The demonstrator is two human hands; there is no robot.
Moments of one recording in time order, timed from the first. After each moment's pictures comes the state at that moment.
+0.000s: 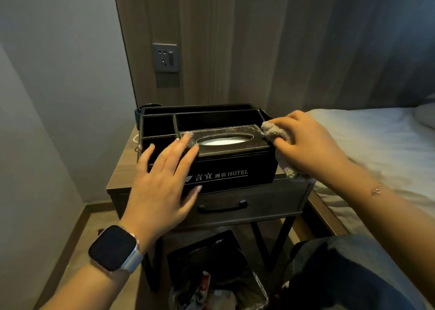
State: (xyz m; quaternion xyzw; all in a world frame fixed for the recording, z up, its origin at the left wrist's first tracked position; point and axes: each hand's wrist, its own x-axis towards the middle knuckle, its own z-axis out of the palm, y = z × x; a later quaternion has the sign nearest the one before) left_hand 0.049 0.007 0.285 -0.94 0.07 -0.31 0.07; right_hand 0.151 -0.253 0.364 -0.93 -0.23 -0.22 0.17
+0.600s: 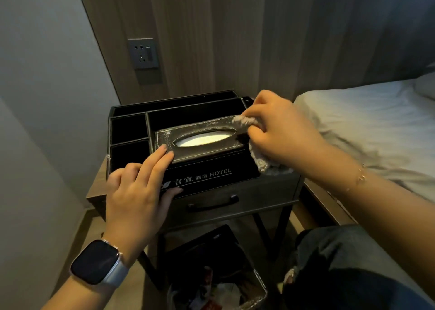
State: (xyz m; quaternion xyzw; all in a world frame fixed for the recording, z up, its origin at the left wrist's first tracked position) left_hand 0.055 -0.001 0.268 -0.92 0.04 -0.39 0.06; right_hand 0.144 -0.244 0.373 -0.92 -0.28 -0.22 0.19
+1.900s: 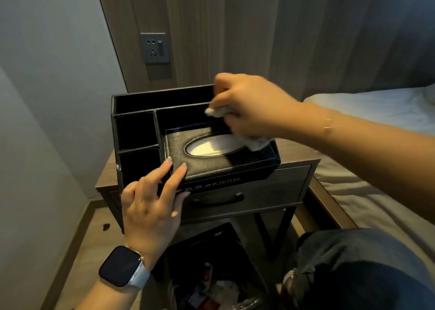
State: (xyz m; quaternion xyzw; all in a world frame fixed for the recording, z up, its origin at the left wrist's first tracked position) left_hand 0.052 -0.009 0.228 -0.86 0.04 -0.51 0.04; right_hand 0.167 -0.201 0.409 -0.84 -0.49 -0.25 0.00
